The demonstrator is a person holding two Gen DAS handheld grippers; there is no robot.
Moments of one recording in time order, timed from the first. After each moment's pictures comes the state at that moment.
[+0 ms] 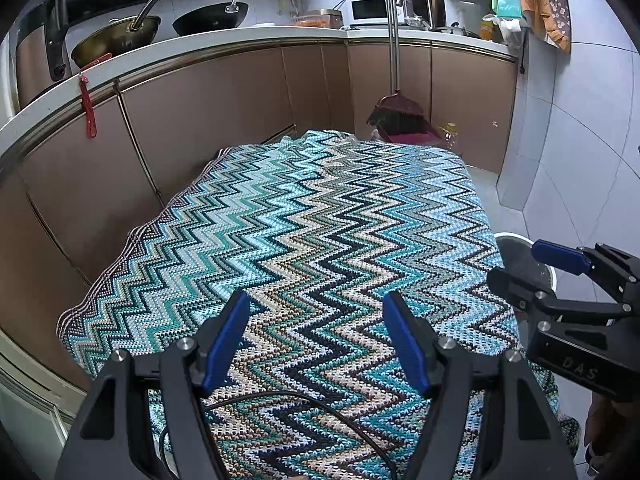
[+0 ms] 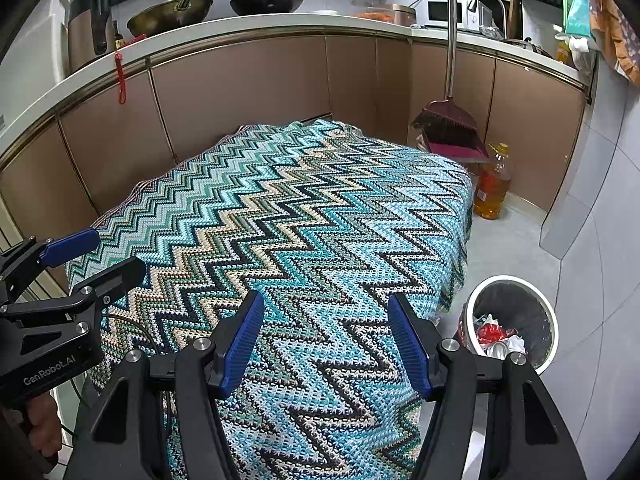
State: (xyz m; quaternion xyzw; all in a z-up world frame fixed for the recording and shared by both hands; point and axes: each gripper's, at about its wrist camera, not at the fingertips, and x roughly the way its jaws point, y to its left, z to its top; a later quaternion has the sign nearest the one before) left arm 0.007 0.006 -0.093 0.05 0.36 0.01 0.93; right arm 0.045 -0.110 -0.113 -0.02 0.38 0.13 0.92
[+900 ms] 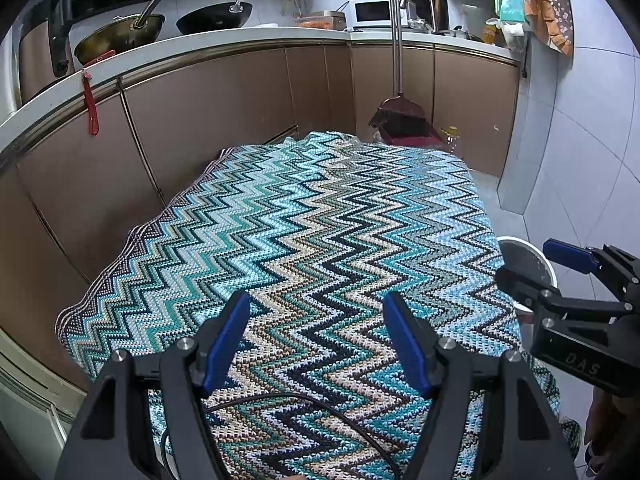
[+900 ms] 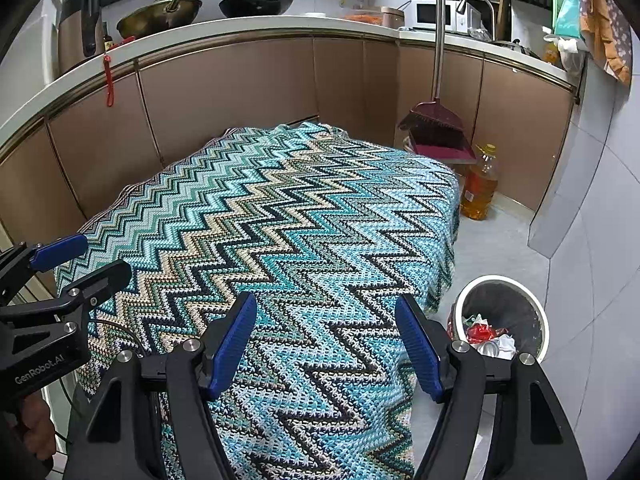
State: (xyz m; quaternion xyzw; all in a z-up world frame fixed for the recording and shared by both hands) left arm 0.006 0.011 -0.095 0.05 0.35 0.01 0.93; right arm 0.044 -0.113 -0.113 -0.02 0.37 0.10 0.92
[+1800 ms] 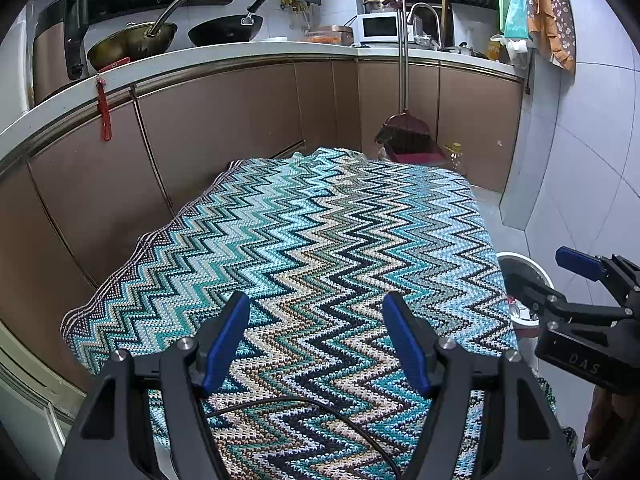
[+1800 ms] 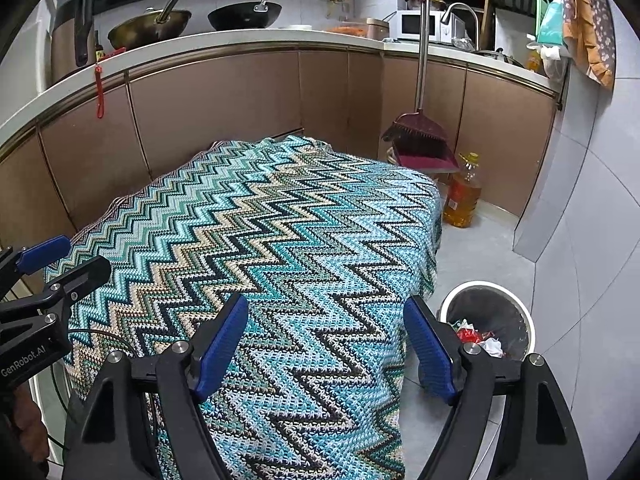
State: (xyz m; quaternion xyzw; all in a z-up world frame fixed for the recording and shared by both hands) left arm -0.002 0.016 -0.083 0.03 0.33 0.02 0.94; right arm 0.037 -0.119 -0.104 -0.02 0.35 0.08 0.93
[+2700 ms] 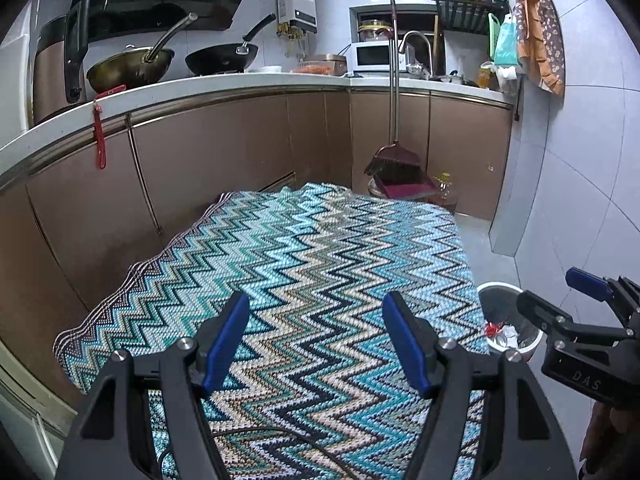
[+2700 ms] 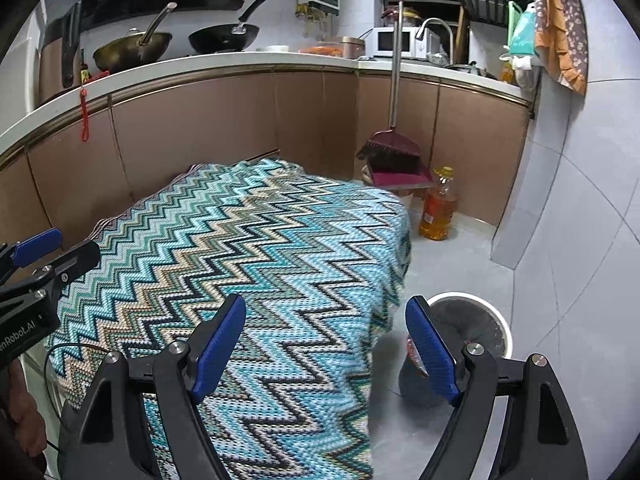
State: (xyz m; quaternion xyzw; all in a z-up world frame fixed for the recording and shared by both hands) left arm -0.001 -0.002 -0.058 0.02 0.27 0.01 0.96; right arm 0.024 -0.152 -0.086 -0.02 0.32 0.03 0.95
